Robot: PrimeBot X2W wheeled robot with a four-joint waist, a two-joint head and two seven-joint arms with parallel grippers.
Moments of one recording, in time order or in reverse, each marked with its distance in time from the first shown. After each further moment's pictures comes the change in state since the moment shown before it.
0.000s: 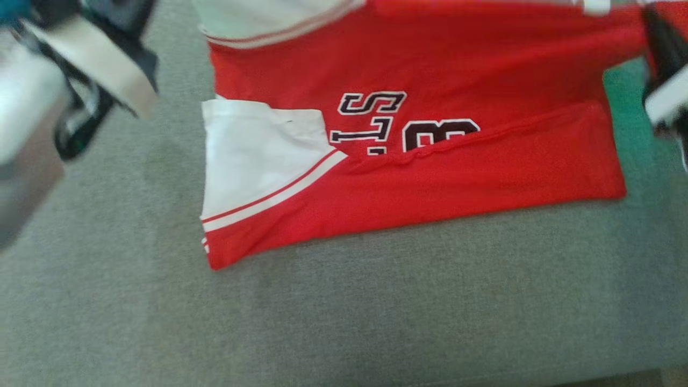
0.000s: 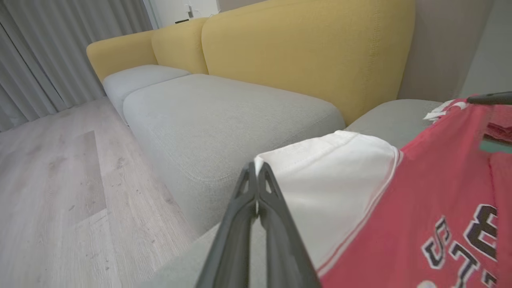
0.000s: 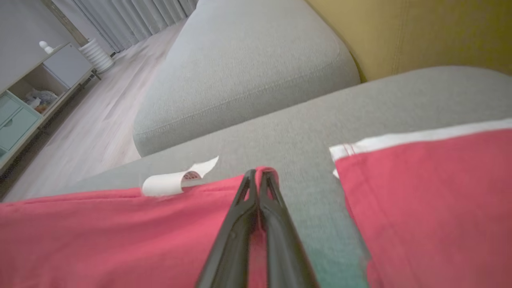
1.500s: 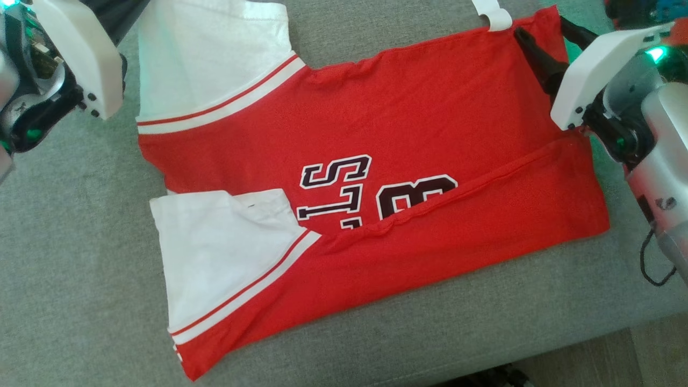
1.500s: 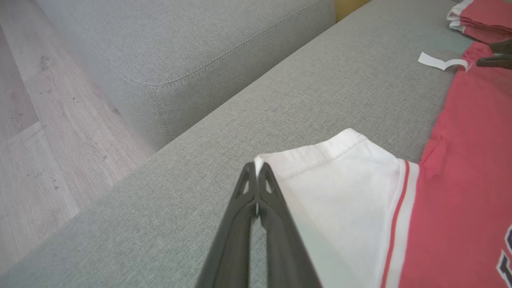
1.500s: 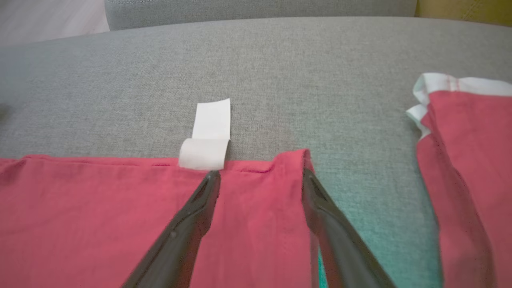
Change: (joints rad) left arm -0.030 0.125 0.010 -0.149 -0.090 -0.009 0.495; right arm -0.043 0.172 -0.018 -0.042 -0.416 0.000 0.258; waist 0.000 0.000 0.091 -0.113
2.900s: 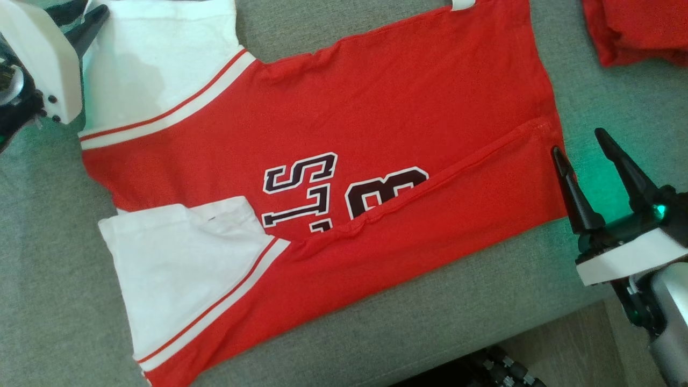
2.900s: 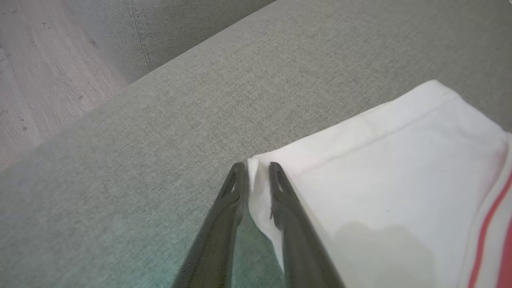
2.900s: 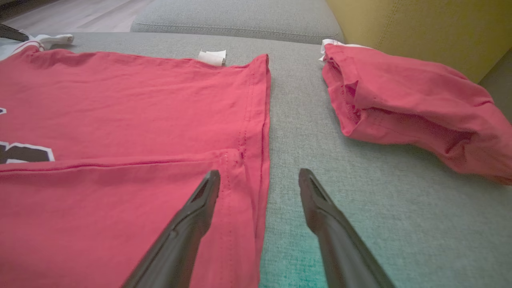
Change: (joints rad) left arm 0.139 0.008 0.256 0.068 0.087 0.000 0.212; right arm 0.688 -0.068 -0.296 -0.497 -0.317 0.000 -0.518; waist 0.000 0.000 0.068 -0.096
